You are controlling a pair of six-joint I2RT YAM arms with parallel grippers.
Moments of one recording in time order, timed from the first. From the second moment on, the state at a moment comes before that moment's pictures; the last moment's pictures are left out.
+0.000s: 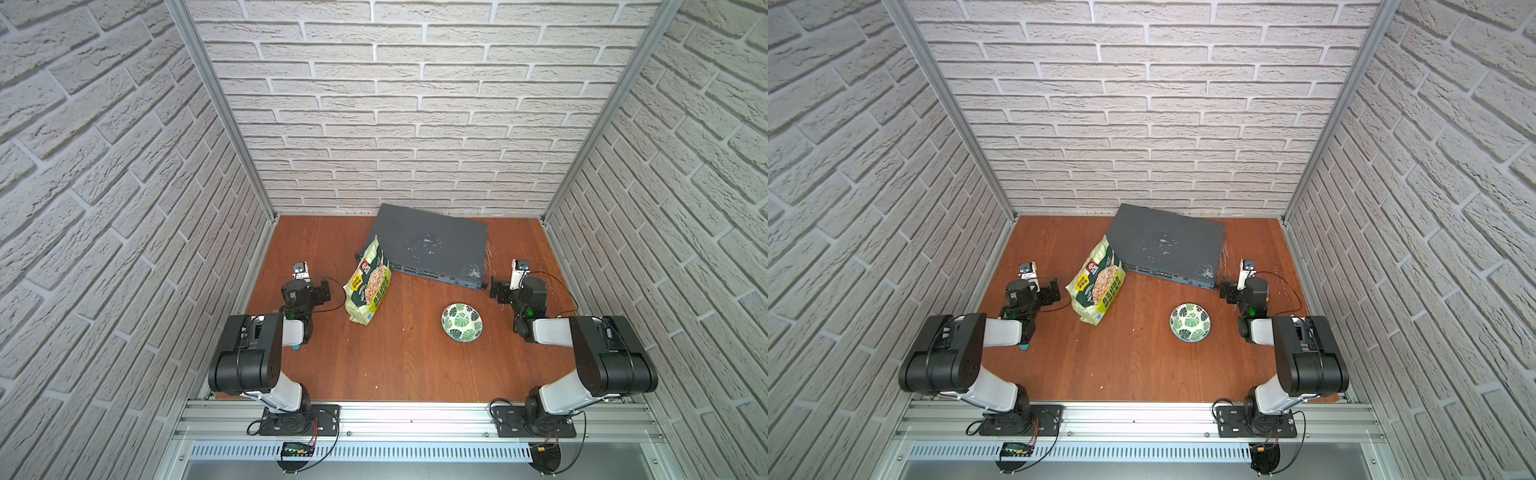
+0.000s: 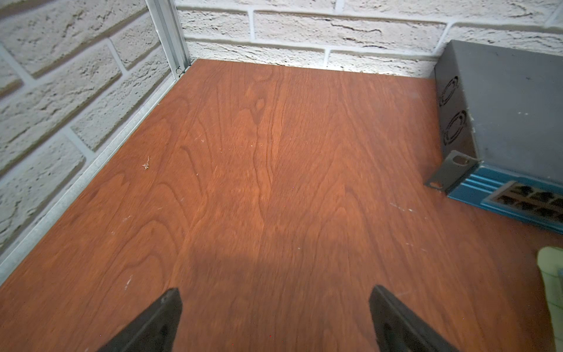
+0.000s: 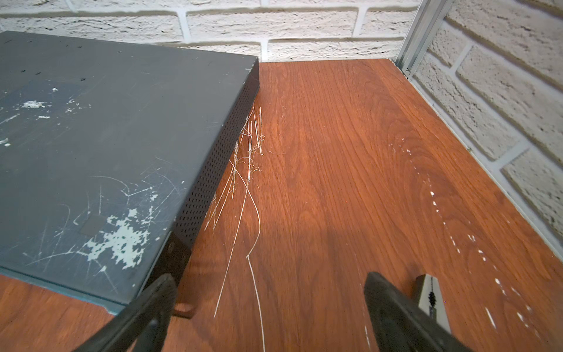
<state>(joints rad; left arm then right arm) 0.09 1.55 0.38 0.74 -0.08 -0.04 0.02 1.55 0.41 0.72 0.05 0.05</state>
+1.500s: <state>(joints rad) -0.37 1.44 1.41 -1.02 0.10 -0.22 0.01 1.14 0.91 -0.43 -0.13 0.24</state>
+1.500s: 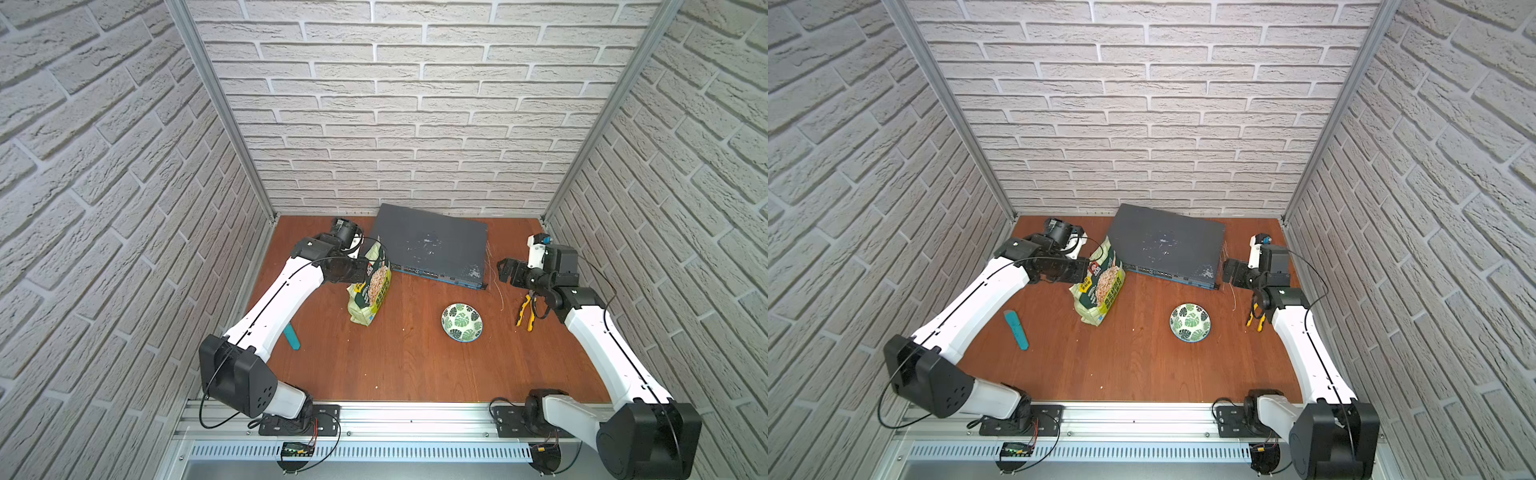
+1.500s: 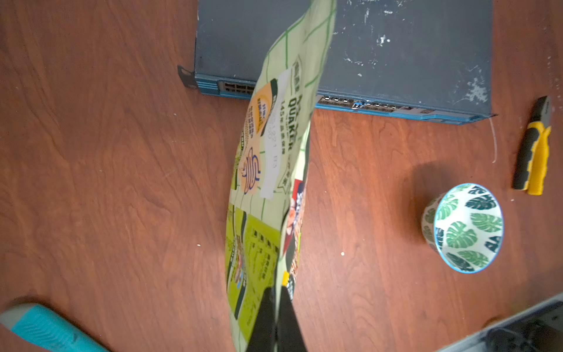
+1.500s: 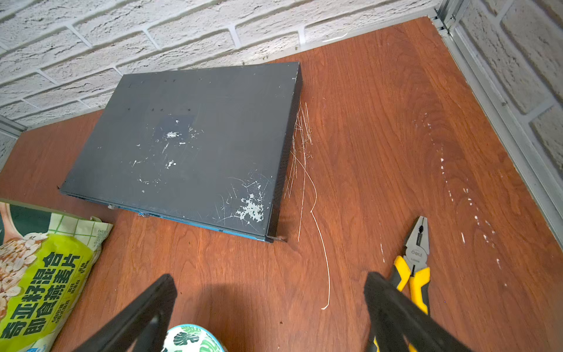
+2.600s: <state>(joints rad) -0.50 1.07 1.19 -0.77 0.02 -0.45 0.39 1.48 1.26 -0.53 -0.49 0.50</state>
